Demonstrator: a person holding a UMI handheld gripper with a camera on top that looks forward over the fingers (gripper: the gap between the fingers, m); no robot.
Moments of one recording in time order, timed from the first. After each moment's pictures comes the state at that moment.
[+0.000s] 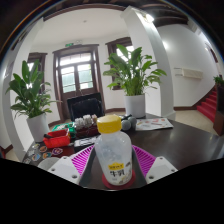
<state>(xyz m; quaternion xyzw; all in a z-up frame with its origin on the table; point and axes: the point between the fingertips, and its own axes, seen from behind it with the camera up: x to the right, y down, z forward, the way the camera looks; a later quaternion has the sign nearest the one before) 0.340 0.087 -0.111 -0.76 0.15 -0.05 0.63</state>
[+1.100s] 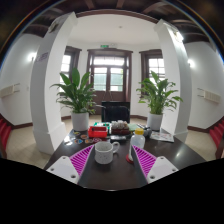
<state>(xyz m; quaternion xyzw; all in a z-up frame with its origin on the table) 0.223 -0.121 -0.011 -0.76 -0.02 -0.02 0.65</state>
